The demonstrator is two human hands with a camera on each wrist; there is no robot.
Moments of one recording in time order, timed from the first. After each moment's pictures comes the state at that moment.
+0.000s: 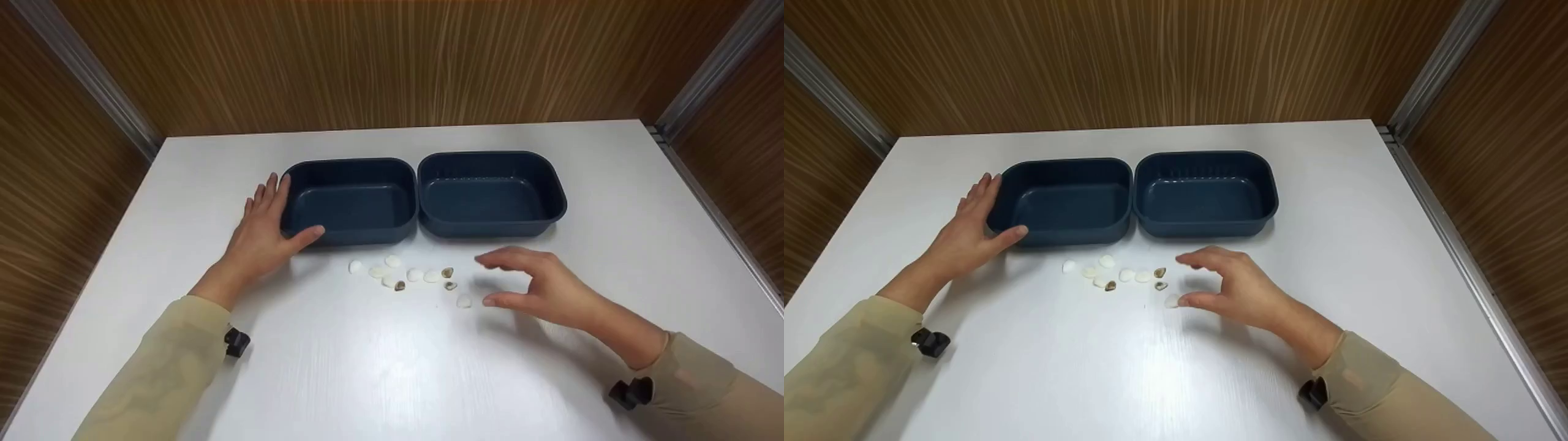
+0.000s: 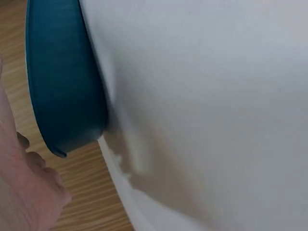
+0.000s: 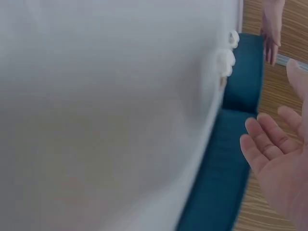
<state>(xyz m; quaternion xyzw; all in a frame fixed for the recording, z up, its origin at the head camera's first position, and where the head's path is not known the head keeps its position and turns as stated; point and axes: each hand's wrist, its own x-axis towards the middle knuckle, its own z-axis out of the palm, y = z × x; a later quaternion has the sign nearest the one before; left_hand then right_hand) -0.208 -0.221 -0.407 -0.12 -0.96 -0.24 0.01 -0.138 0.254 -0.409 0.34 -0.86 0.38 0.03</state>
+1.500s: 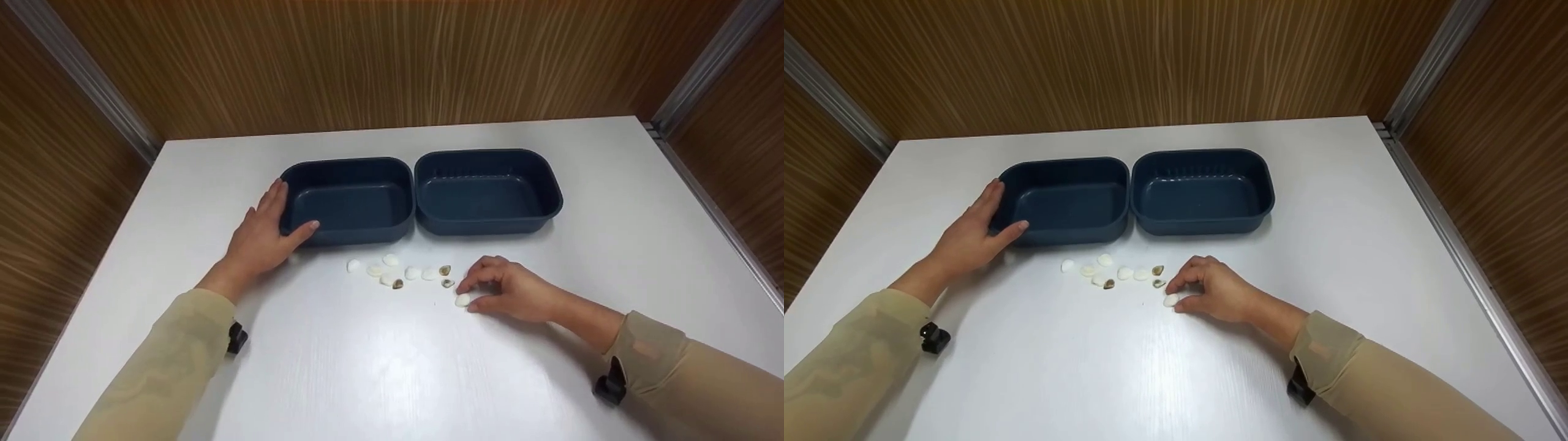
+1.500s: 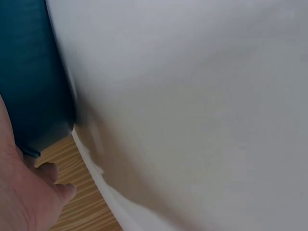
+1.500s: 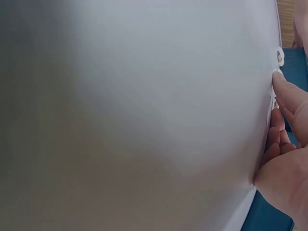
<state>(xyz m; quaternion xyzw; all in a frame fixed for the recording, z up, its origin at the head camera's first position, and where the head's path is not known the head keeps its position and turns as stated) -0.225 -0.227 -0.423 -0.11 -0.97 -0.23 0.00 -0.158 0.238 -0.443 0.30 -0.85 0.41 -0.15</state>
